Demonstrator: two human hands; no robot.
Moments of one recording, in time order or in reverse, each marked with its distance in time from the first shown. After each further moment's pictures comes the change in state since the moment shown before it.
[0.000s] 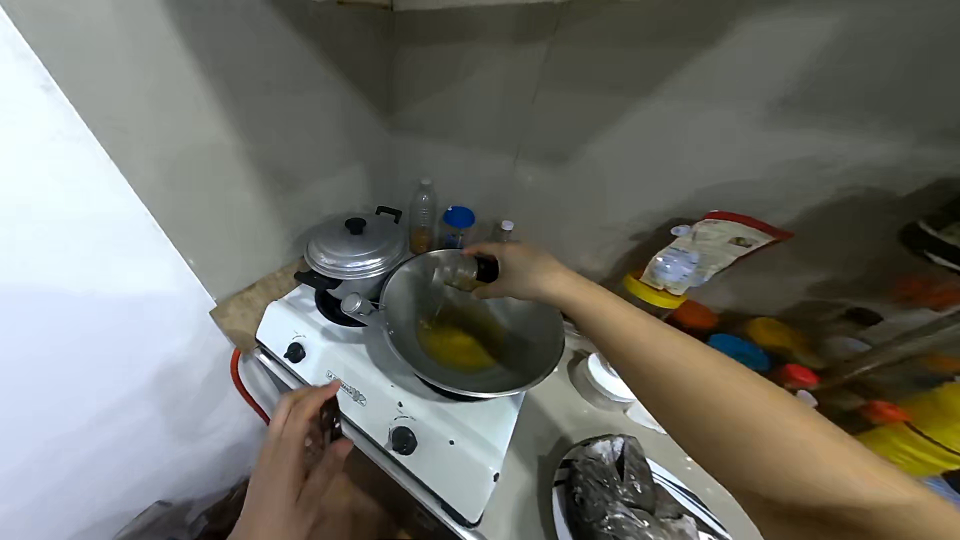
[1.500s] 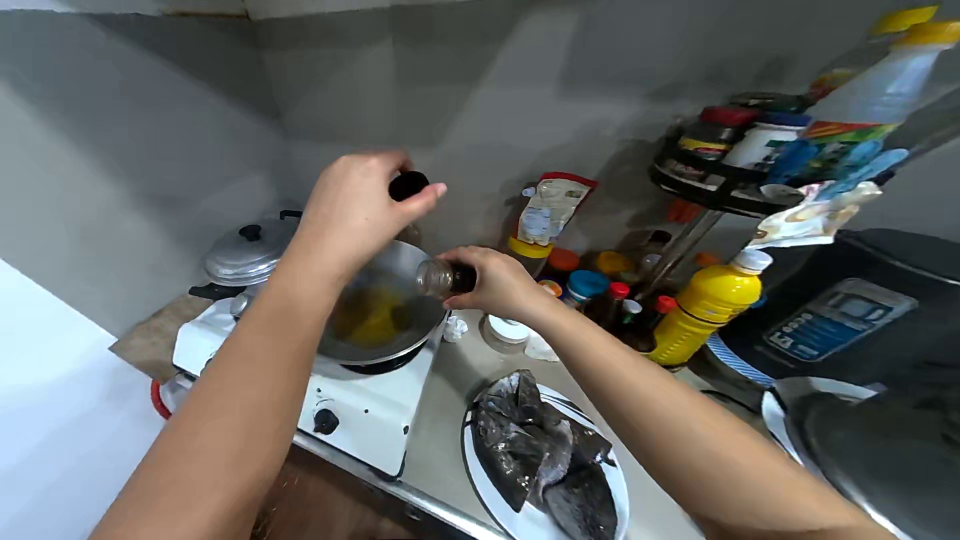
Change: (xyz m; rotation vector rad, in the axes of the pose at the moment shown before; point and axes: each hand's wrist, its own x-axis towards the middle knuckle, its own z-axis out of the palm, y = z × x) left_hand 0.253 0.212 0.088 0.263 -0.211 0.341; right_hand -0.160 0.047 -0.013 0.092 0.252 0.093
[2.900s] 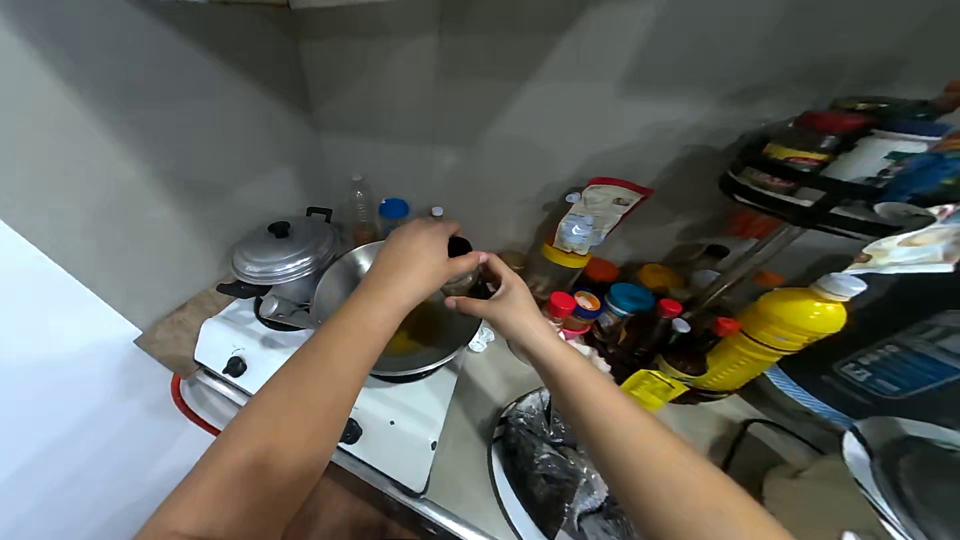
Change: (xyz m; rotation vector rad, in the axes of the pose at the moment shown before) left_hand -0.015 -0.032 0.069 -0.069 -0.269 -0.022; right_hand 0.008 -0.027 0.056 0.708 0.265 0.183
